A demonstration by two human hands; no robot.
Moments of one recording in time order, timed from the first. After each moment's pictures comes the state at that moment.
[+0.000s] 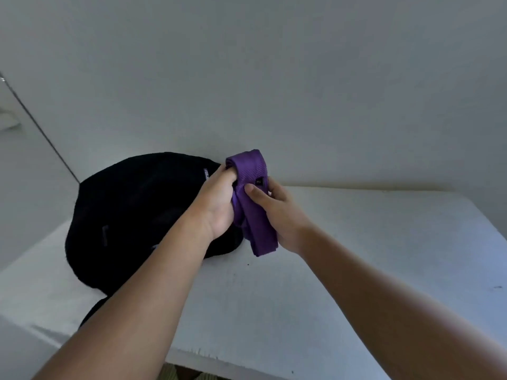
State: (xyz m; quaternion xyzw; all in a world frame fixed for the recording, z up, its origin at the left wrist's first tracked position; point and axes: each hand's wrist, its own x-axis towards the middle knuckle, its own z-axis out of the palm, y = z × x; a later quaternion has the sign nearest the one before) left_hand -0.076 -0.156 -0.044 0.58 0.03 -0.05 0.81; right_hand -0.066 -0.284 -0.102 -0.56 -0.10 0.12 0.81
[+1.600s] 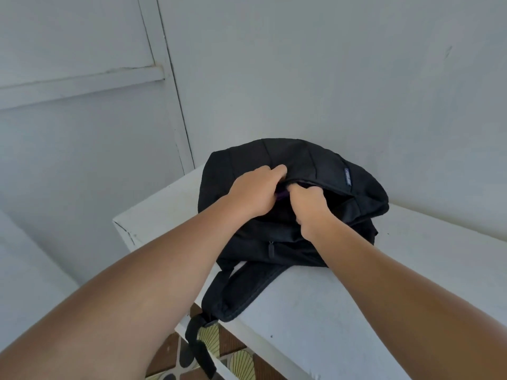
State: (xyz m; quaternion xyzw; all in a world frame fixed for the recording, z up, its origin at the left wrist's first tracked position) left_hand -0.047 0.090 -0.082 0.99 -0.03 0.14 0.07; right_hand -0.020 -0.039 -0.096 -0.69 0.08 0.13 0.71
